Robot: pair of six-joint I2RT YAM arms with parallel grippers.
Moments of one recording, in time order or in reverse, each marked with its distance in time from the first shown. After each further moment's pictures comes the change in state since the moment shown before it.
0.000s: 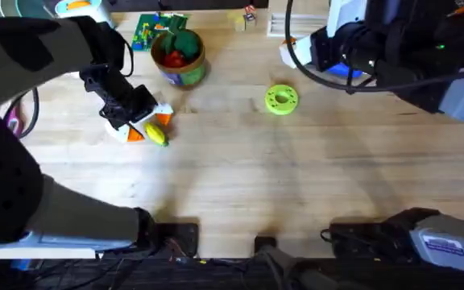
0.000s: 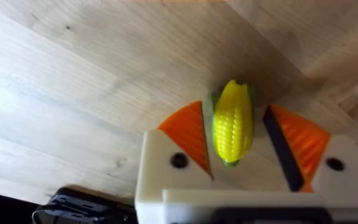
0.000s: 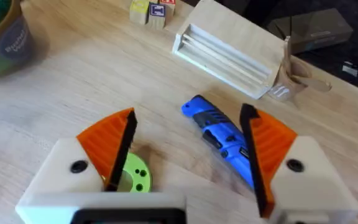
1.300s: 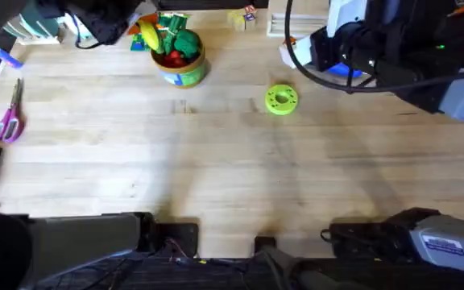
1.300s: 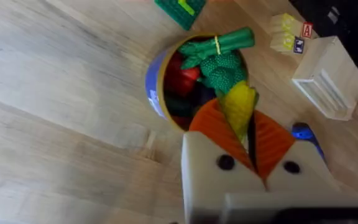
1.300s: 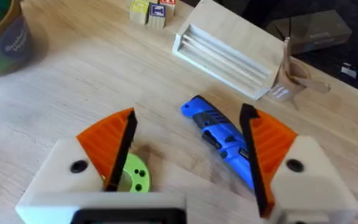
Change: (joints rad) left arm -0.108 -0.179 0.346 0.202 0.071 -0.126; right arm 0.000 0.000 0.000 0.002 0.000 -0.007
